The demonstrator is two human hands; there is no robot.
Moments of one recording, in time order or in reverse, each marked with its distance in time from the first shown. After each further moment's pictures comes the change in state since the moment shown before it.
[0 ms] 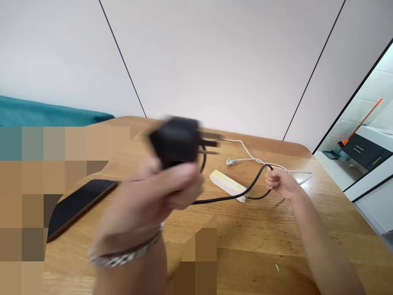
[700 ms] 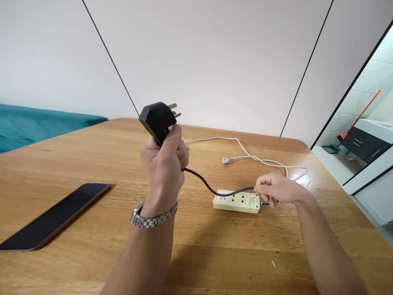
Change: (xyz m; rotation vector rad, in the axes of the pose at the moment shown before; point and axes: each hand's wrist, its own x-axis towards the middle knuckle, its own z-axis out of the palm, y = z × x) left_hand 0.055 -0.023 0.025 -0.100 0.587 0.394; right_hand -0.038 -0.025 0.028 -0.741 -0.147 0.194
